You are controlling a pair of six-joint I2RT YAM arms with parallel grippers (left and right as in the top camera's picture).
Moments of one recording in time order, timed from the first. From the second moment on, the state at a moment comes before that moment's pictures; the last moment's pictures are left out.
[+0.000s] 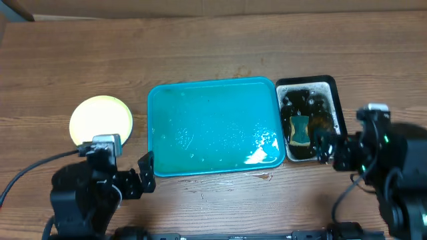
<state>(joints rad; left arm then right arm) 0.03 0.56 1.00 -1.09 0.14 -0.13 0.02 0.76 1.05 -1.06 -0.17 0.15</state>
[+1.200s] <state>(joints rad) 0.03 0.56 0.99 -1.11 0.14 -0.13 0.02 0.46 0.93 -0.85 -0.09 0.13</state>
